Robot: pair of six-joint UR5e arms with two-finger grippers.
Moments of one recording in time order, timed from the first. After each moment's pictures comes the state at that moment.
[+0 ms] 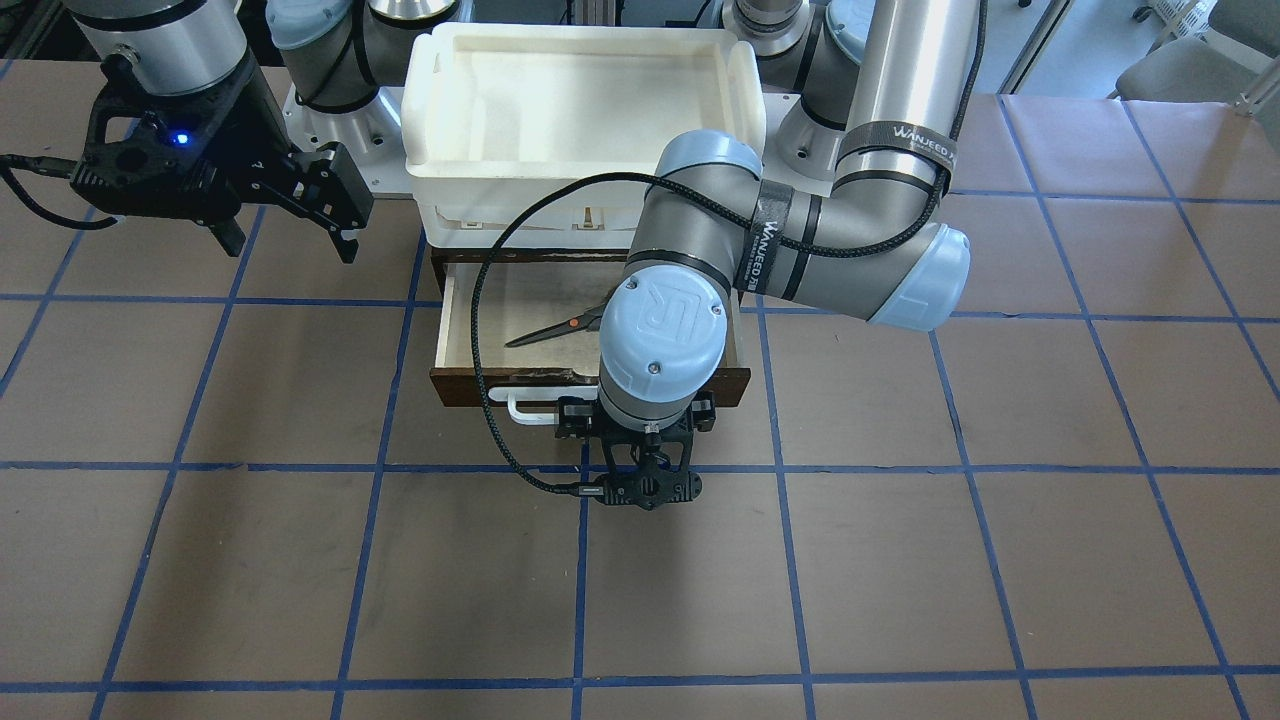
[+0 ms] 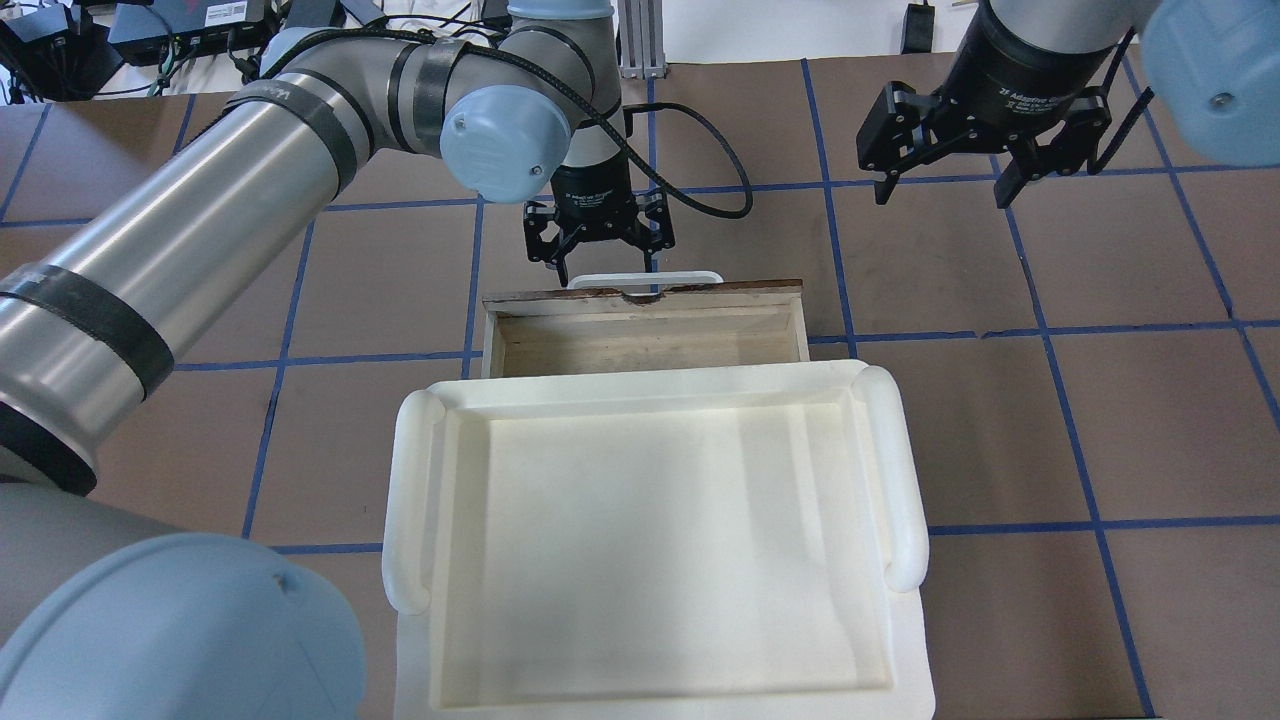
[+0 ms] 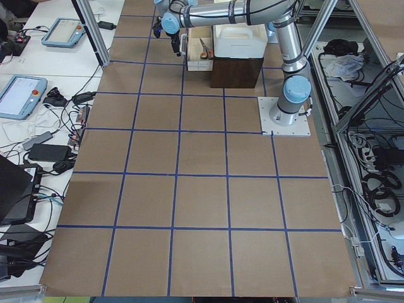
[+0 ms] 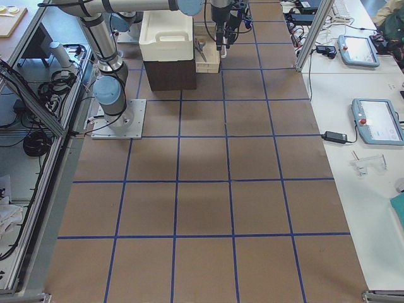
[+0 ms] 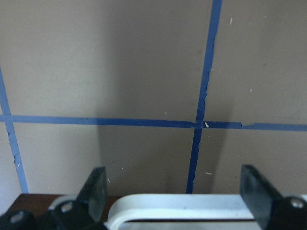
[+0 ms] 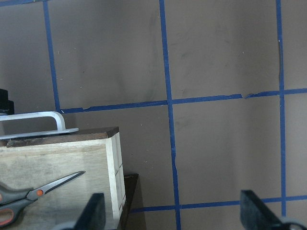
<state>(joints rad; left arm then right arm) -1.86 -2.10 -1.33 -1.49 1.49 -0.34 1.58 -1.57 1.53 -1.58 -1.54 0.08</state>
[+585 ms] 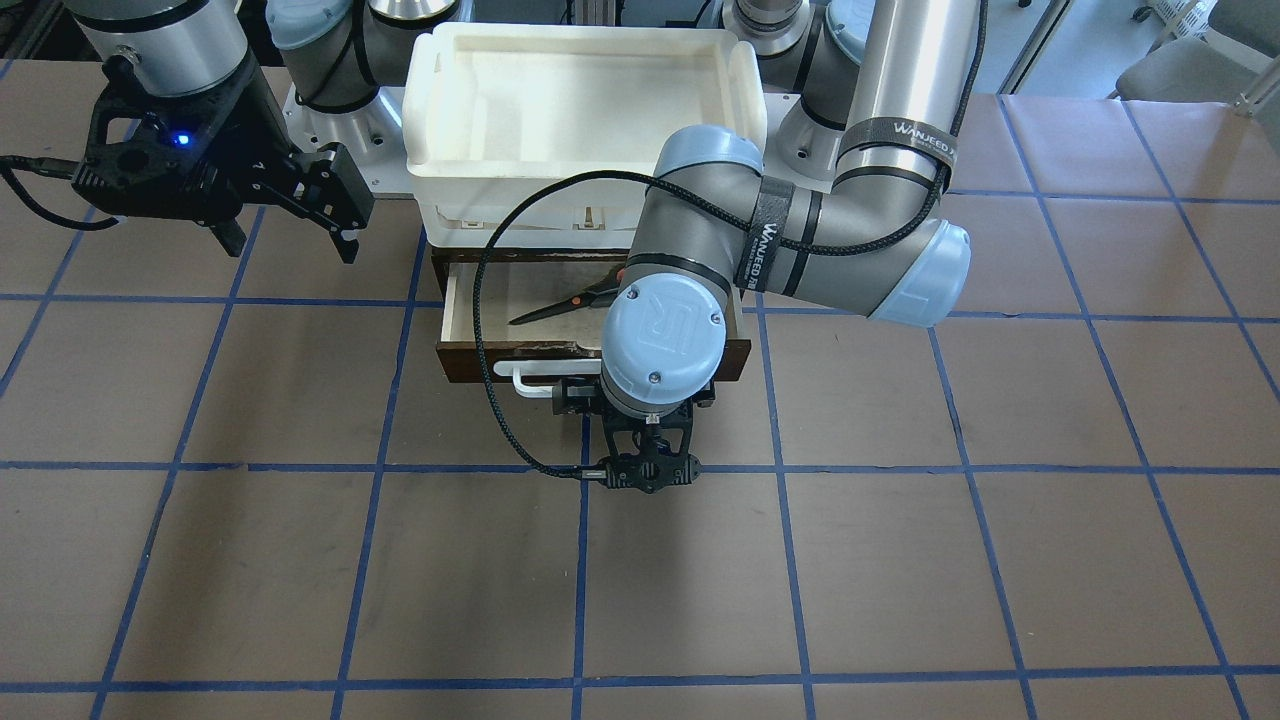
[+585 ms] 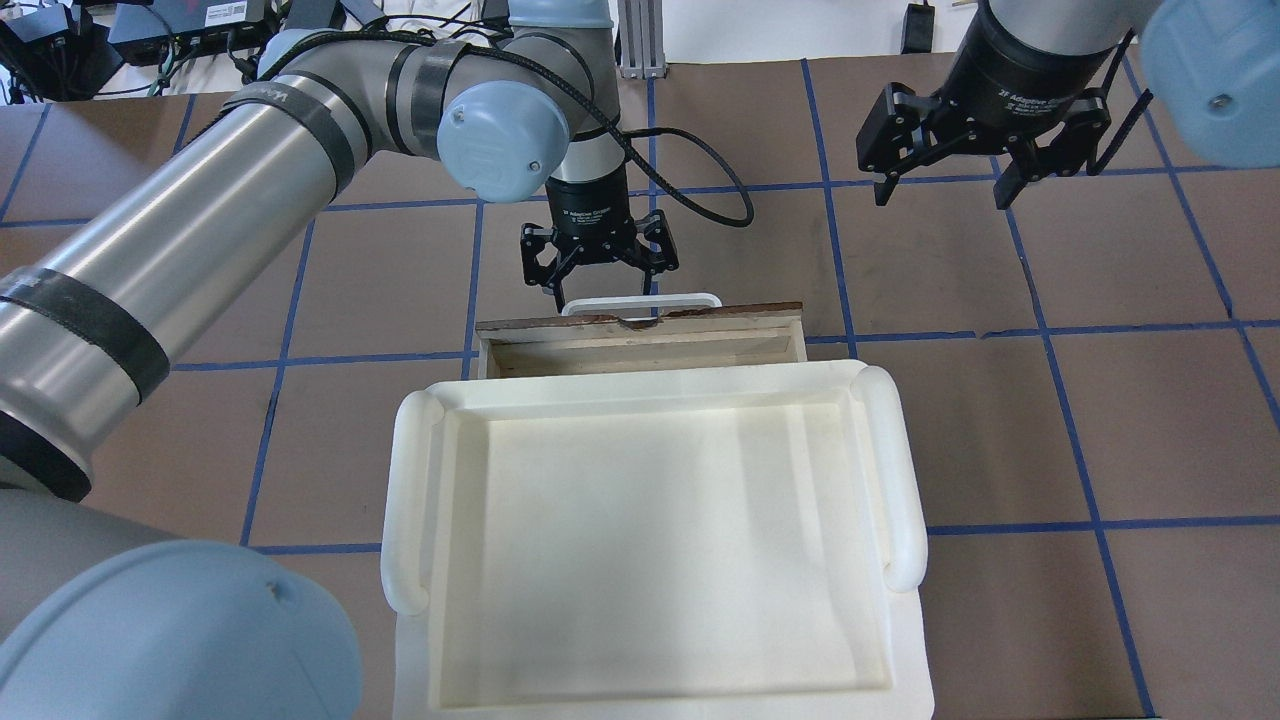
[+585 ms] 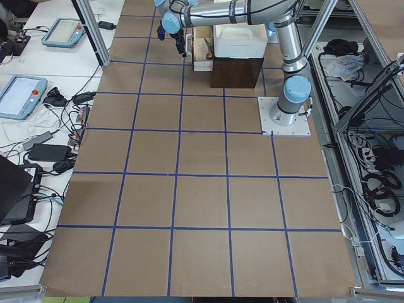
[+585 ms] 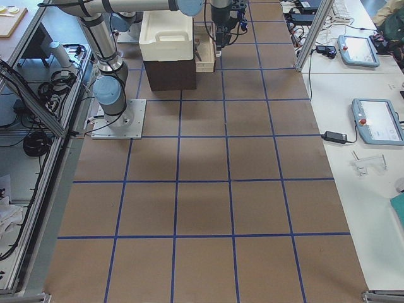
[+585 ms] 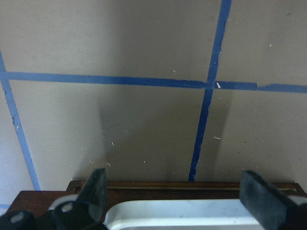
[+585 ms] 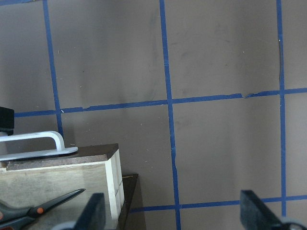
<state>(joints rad) -1.86 -2.09 -1.34 -1.59 1.46 -0.34 1.58 -1.57 1.53 -1.58 -1.54 0.08</state>
